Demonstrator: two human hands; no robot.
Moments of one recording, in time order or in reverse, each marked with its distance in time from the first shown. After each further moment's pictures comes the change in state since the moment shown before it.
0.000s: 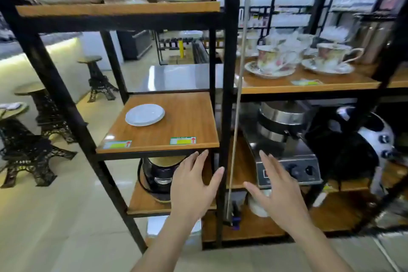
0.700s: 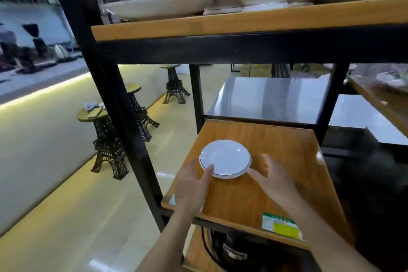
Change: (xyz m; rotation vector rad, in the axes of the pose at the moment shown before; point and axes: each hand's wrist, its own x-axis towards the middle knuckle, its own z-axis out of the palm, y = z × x) left_hand 0.208 -0.218 -0.055 -0.267 0.193 -0.595; right_hand 0.298 -0.189 0.158 0.312 -0.353 -0.059
